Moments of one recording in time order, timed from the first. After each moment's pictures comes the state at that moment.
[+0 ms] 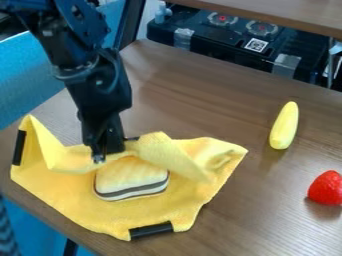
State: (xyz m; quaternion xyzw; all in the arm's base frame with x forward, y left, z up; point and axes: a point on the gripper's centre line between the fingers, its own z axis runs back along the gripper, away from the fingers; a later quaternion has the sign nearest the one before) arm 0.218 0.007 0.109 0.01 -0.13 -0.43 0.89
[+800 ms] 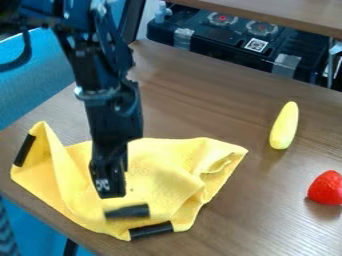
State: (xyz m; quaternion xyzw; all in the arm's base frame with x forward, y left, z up) arm 0.203 -0.007 0.081 -0.08 -0.02 -0.46 0.89
